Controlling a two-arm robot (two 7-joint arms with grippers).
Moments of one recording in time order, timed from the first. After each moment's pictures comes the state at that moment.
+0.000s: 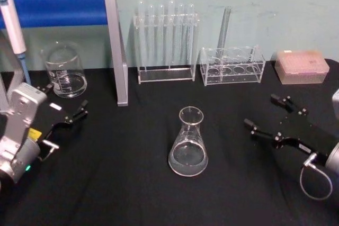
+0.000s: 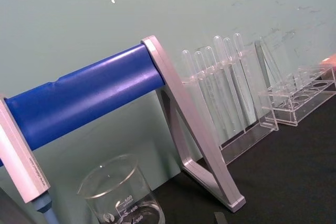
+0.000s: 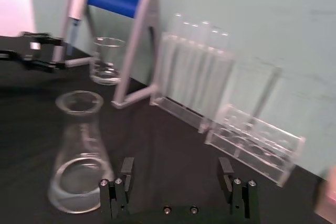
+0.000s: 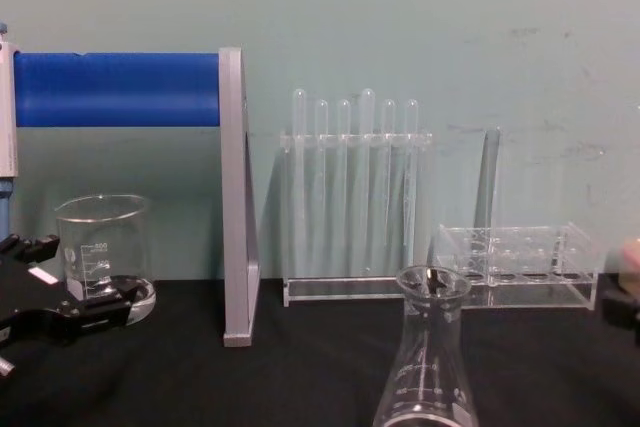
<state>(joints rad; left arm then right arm) -0.20 0.60 0.45 -1.41 -0.25 -0.12 0.03 0.03 0.72 -0.31 -1.64 0.46 -0.10 0.37</state>
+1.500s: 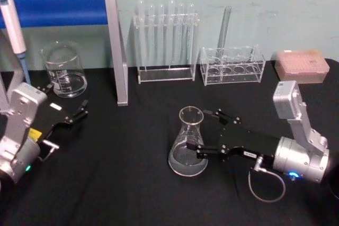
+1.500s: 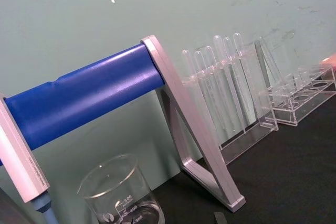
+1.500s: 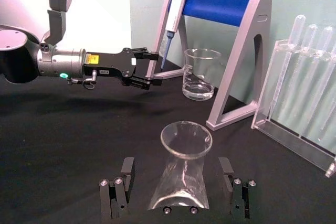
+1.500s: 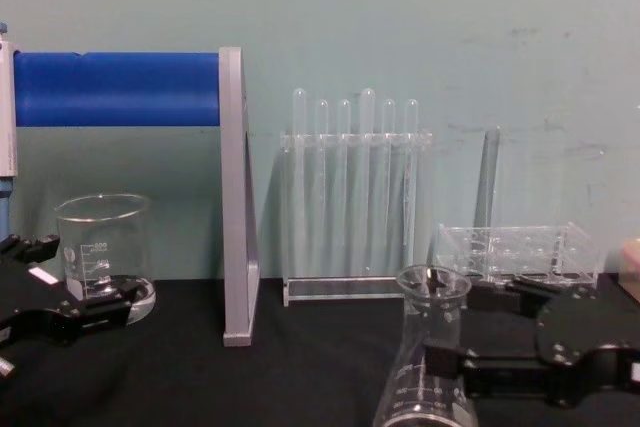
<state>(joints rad) -0.20 0.60 0.45 -1.41 -0.25 -0.12 0.03 0.25 0.56 -0.49 -1.46 0.49 -0.07 0.69</state>
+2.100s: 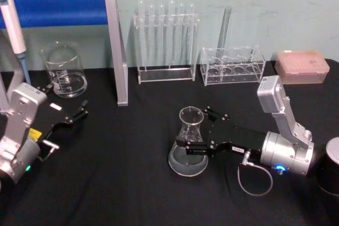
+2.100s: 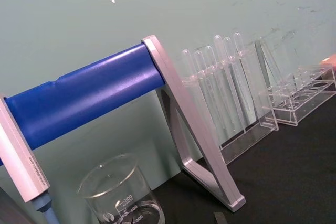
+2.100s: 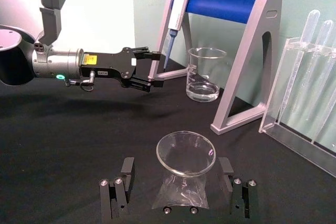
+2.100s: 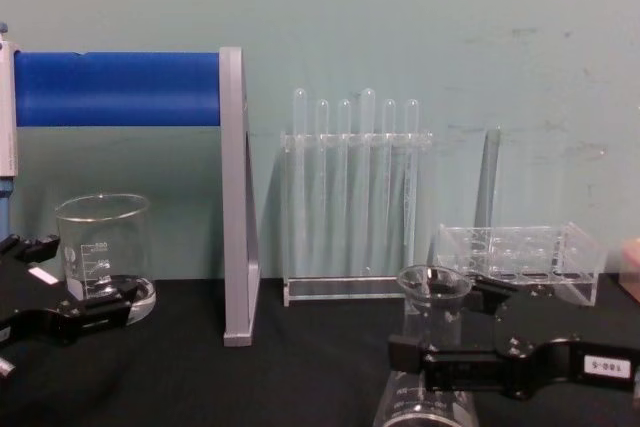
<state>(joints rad) -0.20 0.60 0.45 -1.41 -0.25 -0.12 0.03 0.33 0.51 -0.54 -1.38 0.48 -0.06 0.71</state>
